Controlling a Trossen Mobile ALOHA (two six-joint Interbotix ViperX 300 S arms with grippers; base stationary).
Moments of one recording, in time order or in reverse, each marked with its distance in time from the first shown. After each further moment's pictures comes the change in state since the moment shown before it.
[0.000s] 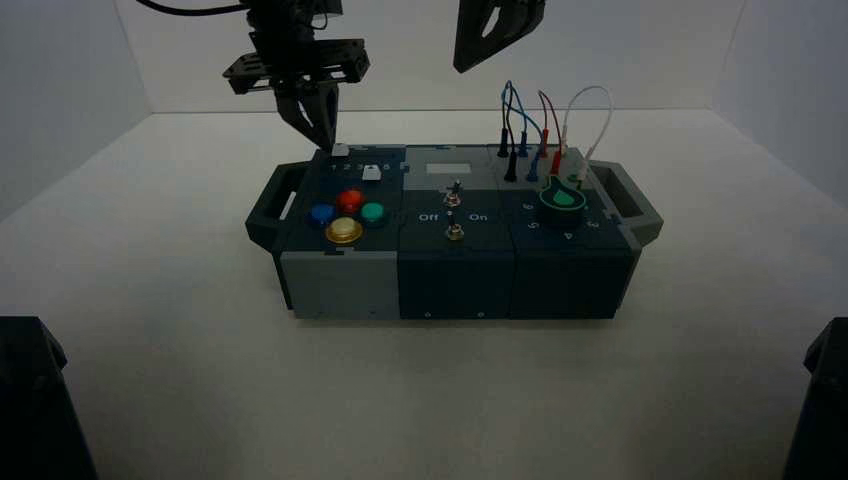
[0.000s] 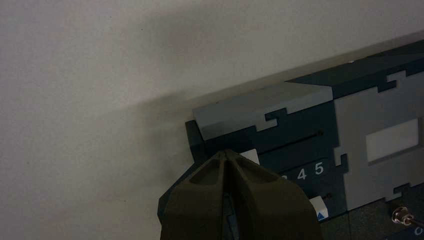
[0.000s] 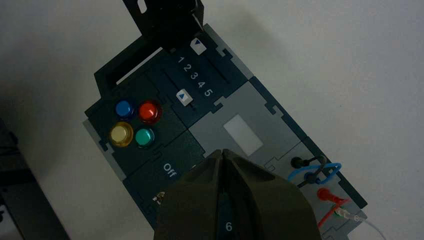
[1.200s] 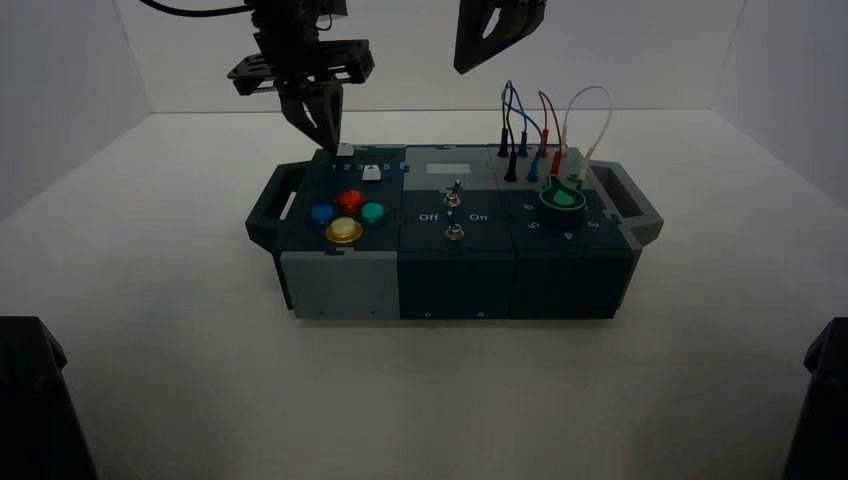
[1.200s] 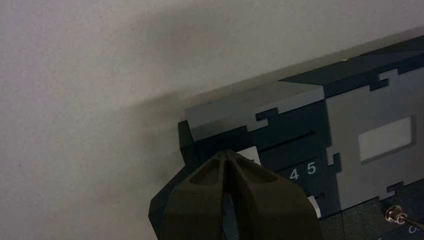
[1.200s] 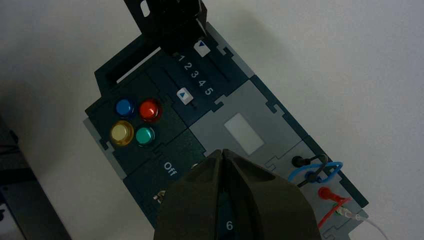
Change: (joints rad) left arm -0.014 0.005 -0.008 -0.008 0.005 0.002; right arm 0.000 0.000 0.003 -0.002 0.003 0.000
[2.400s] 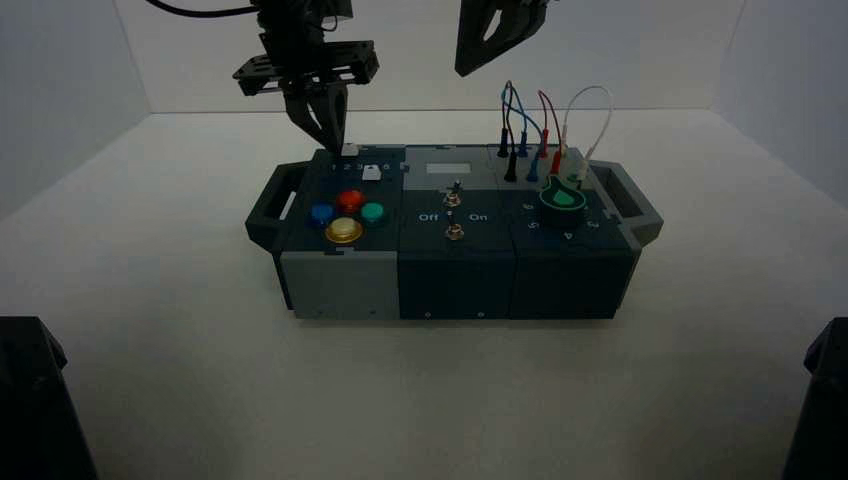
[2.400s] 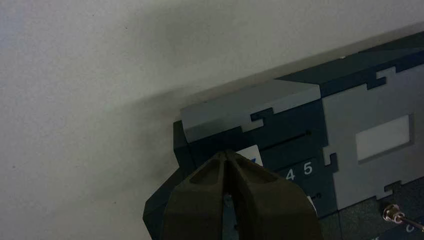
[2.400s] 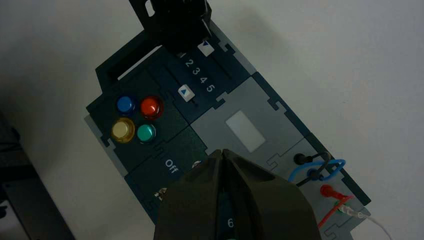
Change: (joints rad) left arm -0.006 0.011 -0.020 0.006 0.032 -0.002; right arm 0.000 0.000 0.000 0.000 0.011 0.000
